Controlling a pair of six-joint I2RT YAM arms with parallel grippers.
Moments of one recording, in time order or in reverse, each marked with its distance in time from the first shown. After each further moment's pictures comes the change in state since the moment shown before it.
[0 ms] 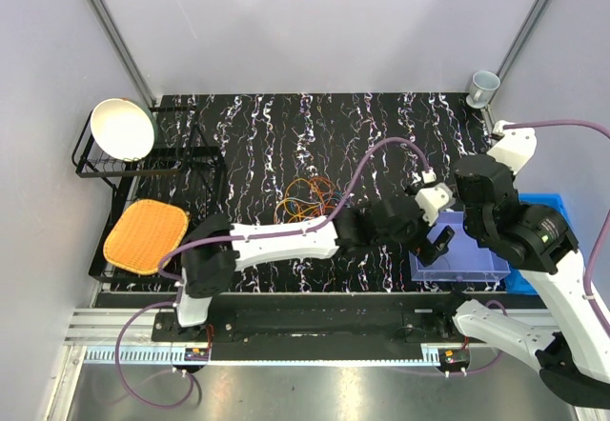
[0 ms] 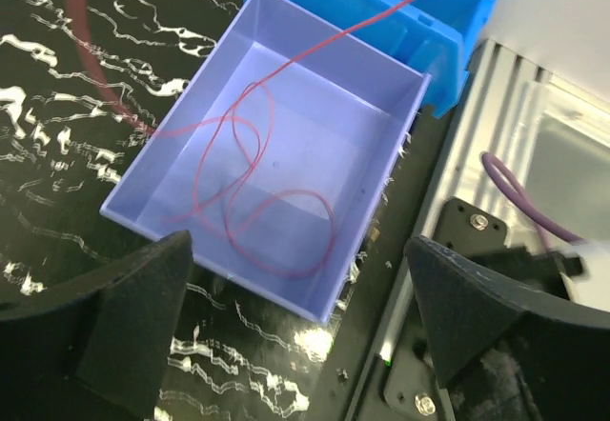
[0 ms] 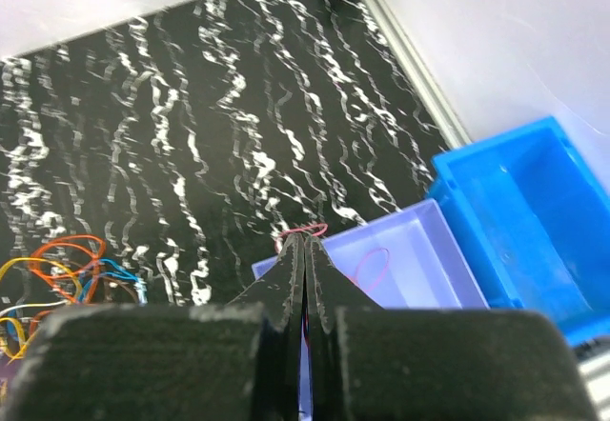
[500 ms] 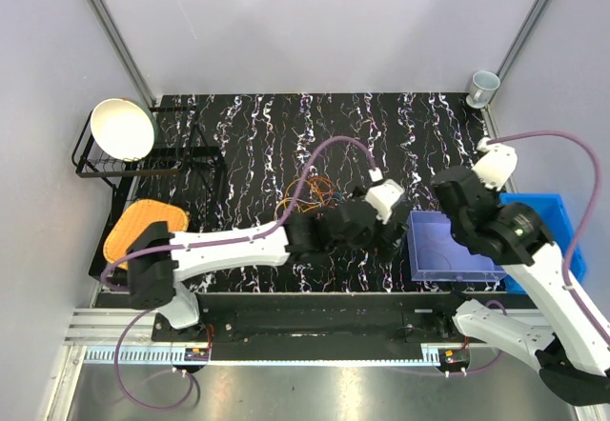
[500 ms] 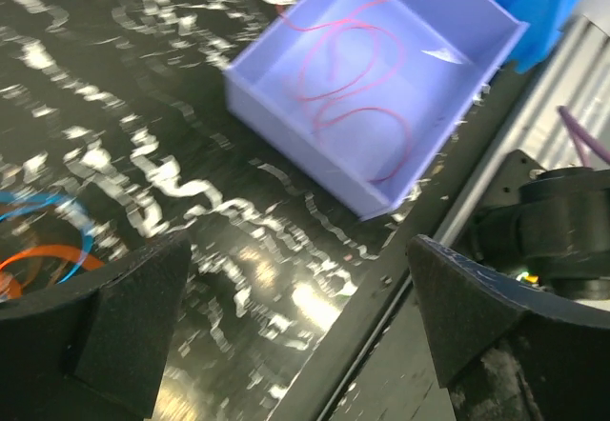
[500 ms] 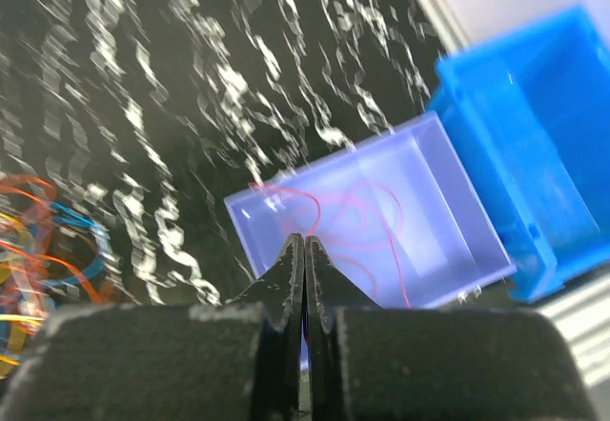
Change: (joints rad) left arm 0.012 -0.328 -0.312 -0.107 -0.175 -0.088; right arm 0.000 0.004 -0.107 -0.142 -0.046 0.202
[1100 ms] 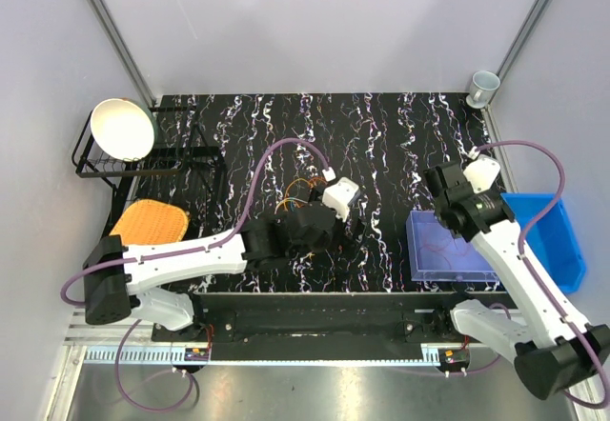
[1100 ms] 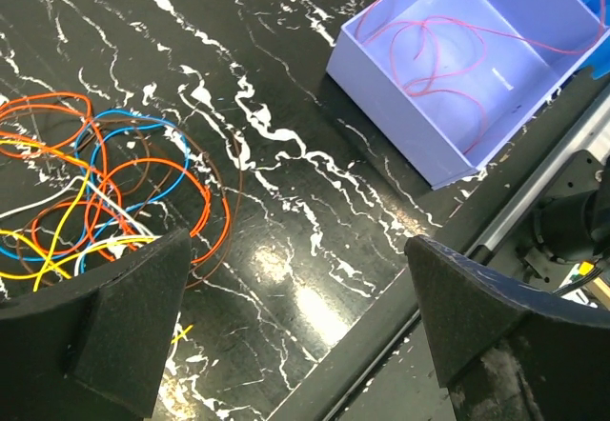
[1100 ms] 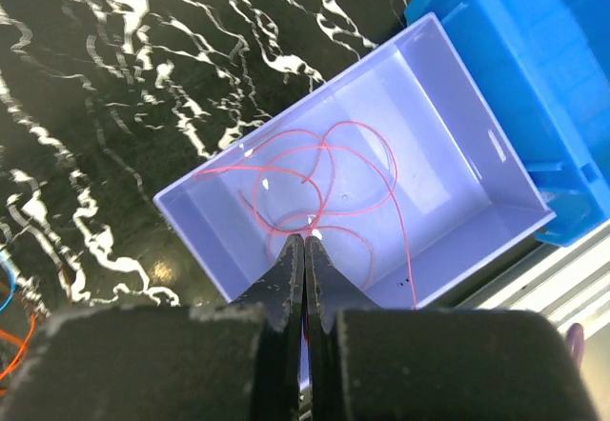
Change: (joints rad) left arm 0.043 -0.280 -0.261 -0.022 -0.108 -0.043; right arm -0.256 0.084 -0.269 0.130 -0.185 0.043
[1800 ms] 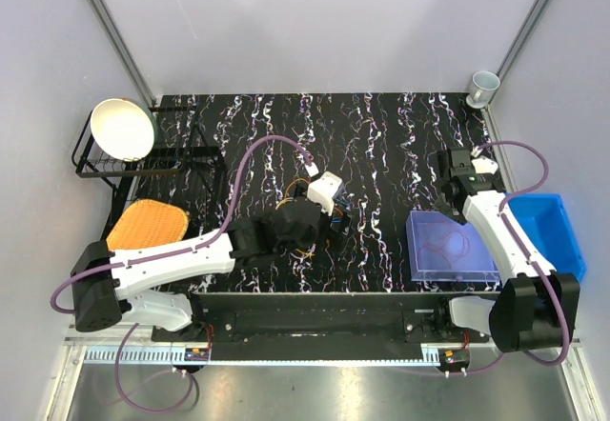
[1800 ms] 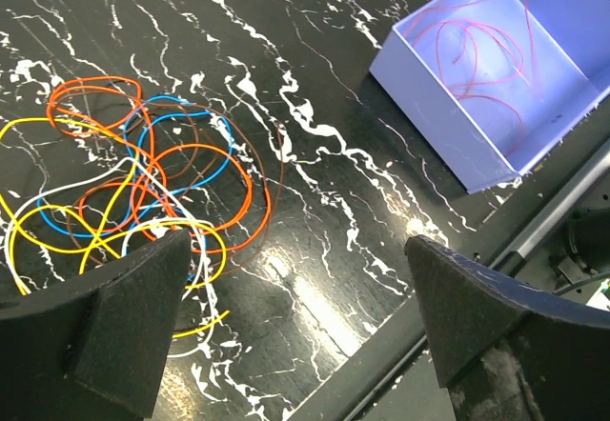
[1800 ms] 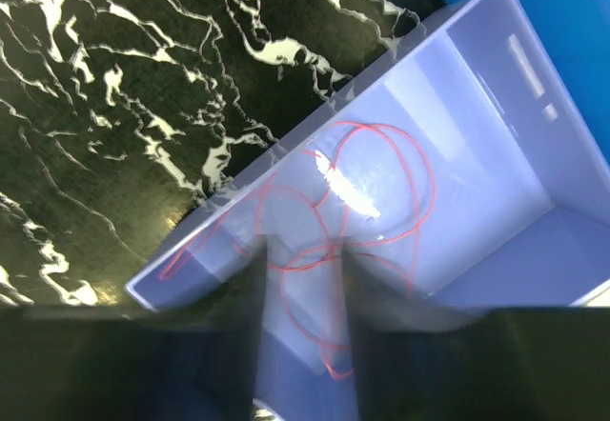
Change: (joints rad) left arm 0.055 -0.077 -0.069 -0.009 -0.011 0.000; right arm -0.299 0.250 -0.081 0.237 -0.240 -0.104
